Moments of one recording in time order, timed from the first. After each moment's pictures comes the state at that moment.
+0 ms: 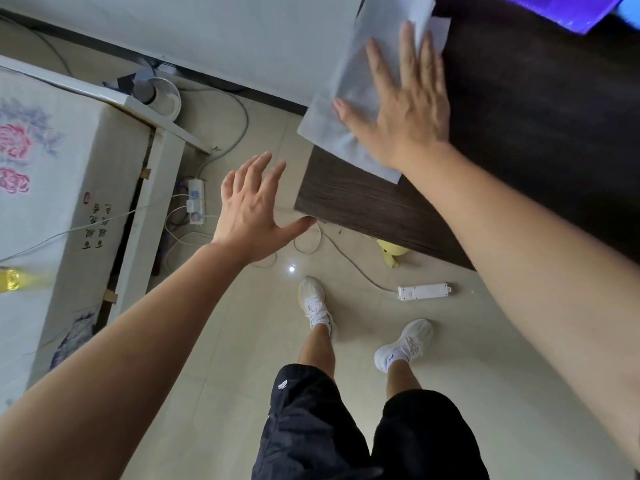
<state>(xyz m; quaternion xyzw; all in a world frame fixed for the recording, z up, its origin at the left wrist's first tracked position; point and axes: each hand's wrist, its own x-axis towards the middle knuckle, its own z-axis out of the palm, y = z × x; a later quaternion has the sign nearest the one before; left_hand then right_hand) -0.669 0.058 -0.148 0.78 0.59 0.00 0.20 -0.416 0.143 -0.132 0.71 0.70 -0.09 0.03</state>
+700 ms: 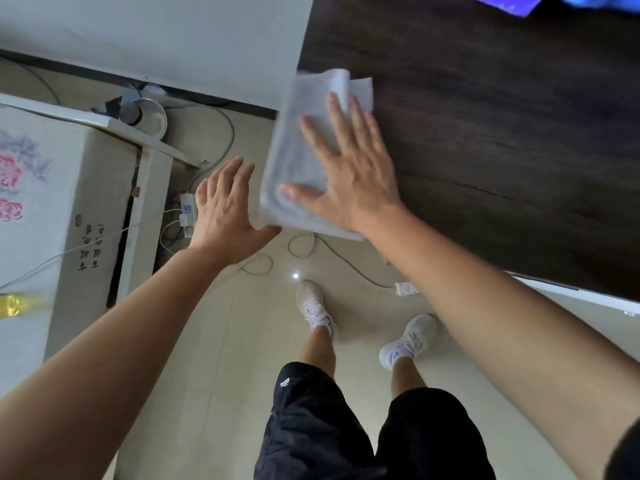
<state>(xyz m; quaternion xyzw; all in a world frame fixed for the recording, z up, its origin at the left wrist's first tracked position) -0.662 0.059 -0.138 0.78 0.59 -0.01 0.21 -0.438 0.065 -0.136 0.66 0.75 -0.11 -0.01</state>
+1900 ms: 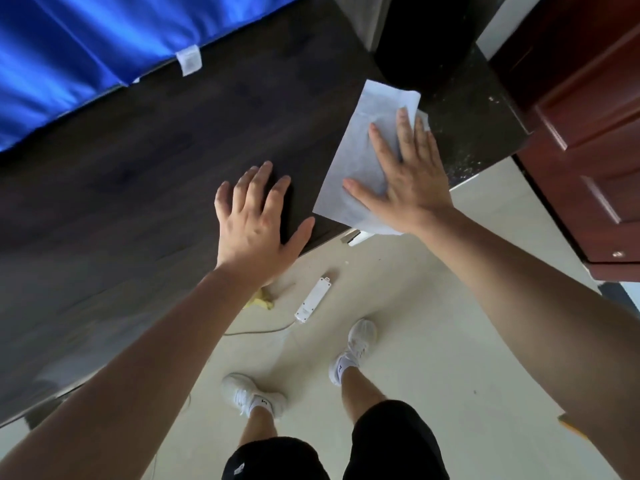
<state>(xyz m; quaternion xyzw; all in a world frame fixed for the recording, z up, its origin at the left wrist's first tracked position) -0.148 -0.103 -0.119 0.97 0.22 0.05 0.07 0.054 -0.265 -0.140 0.92 0.39 -0.06 -0.05</state>
